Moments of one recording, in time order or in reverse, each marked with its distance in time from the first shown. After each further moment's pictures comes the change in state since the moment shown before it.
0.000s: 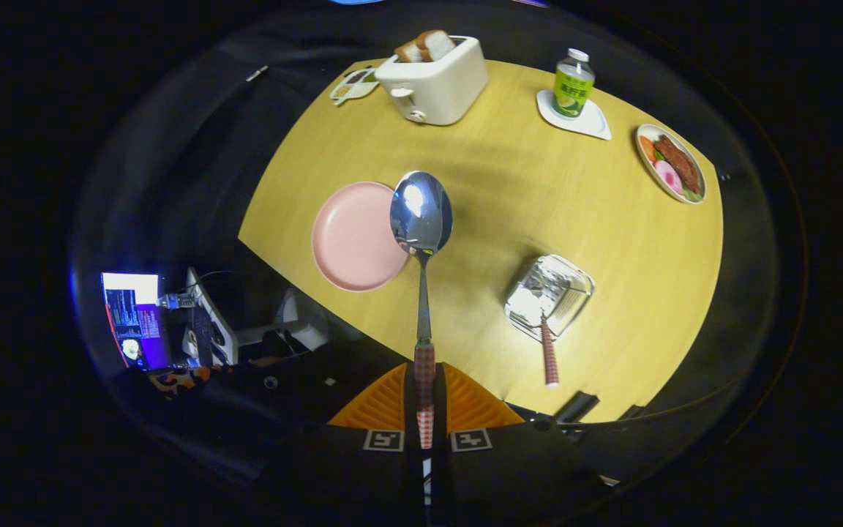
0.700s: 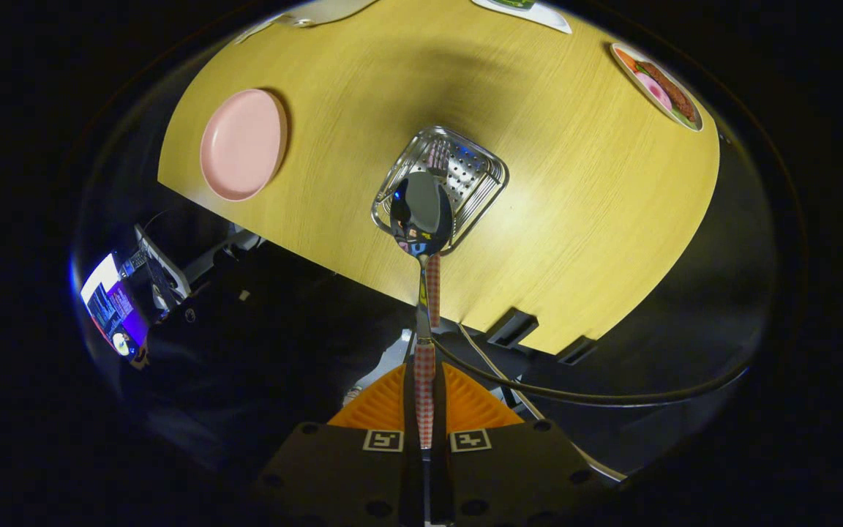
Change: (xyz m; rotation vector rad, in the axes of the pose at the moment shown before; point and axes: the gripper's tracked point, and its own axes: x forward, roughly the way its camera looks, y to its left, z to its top) arm 0.024 -0.092 -0.051 0.056 0.585 -0.101
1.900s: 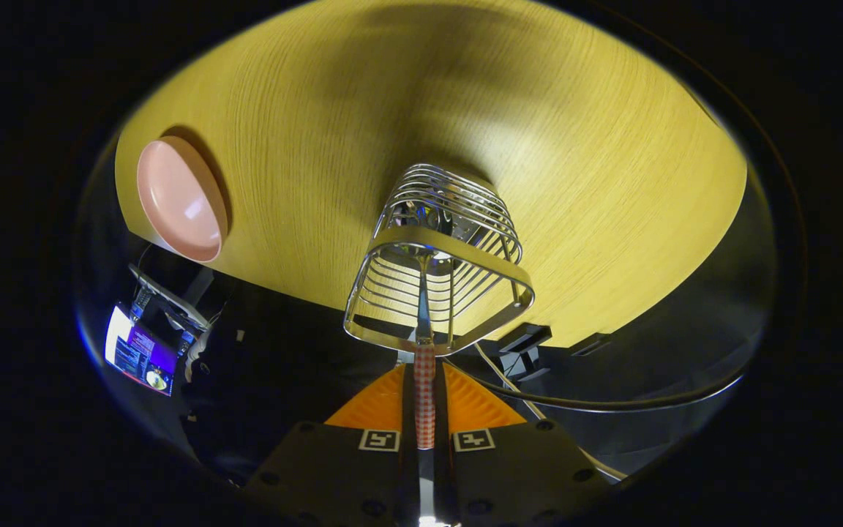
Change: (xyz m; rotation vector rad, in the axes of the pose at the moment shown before) arm 0.030 0.006 0.077 0.125 0.178 0.051
